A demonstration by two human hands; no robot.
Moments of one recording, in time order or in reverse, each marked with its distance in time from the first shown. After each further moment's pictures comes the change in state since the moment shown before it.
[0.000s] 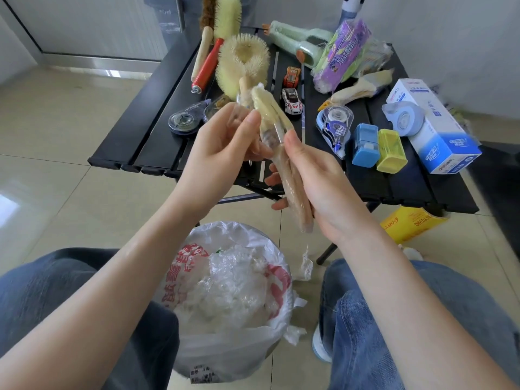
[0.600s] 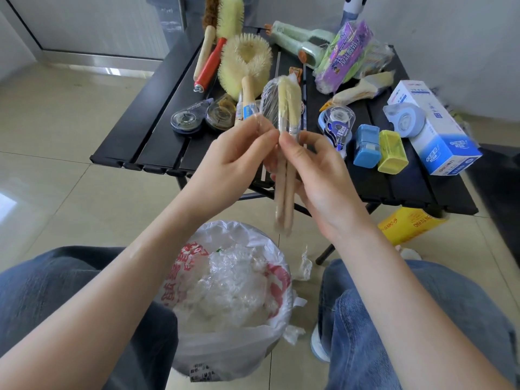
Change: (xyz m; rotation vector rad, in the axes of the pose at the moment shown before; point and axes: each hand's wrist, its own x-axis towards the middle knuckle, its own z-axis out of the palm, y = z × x) left_hand -0.005 0.005 0.002 0.111 -0.145 -0.004; right_hand 0.003 0.002 0.003 0.238 0.052 -0.103
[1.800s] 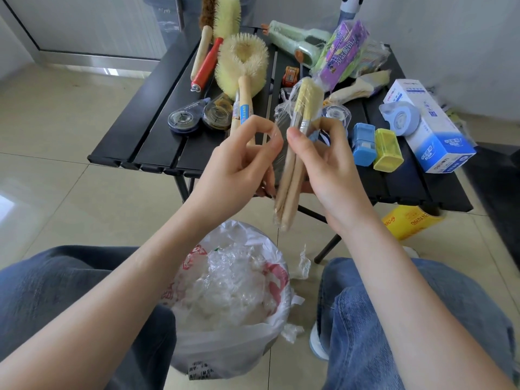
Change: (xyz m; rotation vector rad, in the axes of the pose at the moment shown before) left_hand -0.005 -0.004 0.011 -0.032 0.012 -0.027; right_hand -0.003 -0.007 -0.009 -0.193 0.044 -0.106
